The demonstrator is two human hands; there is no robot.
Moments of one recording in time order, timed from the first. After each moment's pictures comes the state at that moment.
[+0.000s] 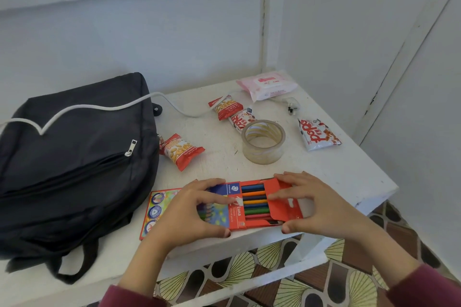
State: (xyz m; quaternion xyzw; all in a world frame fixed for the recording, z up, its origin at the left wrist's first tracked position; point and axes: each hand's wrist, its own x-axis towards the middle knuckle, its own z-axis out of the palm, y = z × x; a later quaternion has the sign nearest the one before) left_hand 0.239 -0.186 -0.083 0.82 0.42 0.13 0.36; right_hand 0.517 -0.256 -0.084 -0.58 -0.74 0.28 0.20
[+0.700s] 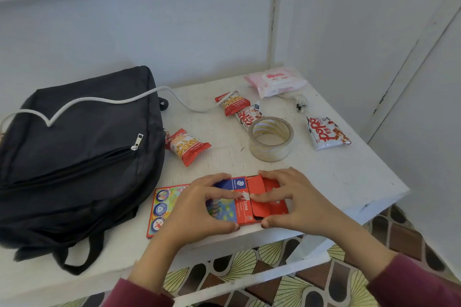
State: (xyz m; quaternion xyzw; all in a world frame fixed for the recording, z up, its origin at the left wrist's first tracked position) left_hand 0.245 -0.190 -0.083 0.82 0.43 0.15 0.34; right_hand 0.480 -0.236 -0.085 -0.56 -0.77 0.25 0.19
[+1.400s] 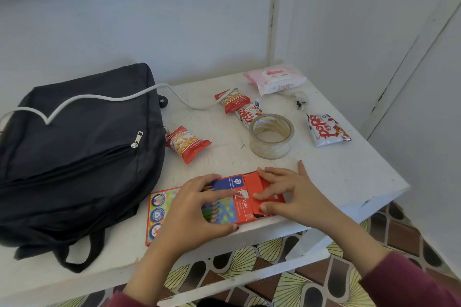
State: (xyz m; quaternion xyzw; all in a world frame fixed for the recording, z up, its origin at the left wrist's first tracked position) left_hand 0.236 -0.203 -0.091 0.84 0.44 0.20 0.25; right_hand 0.474 -0.233 -0.087 -0.58 -0.70 0.32 0.25
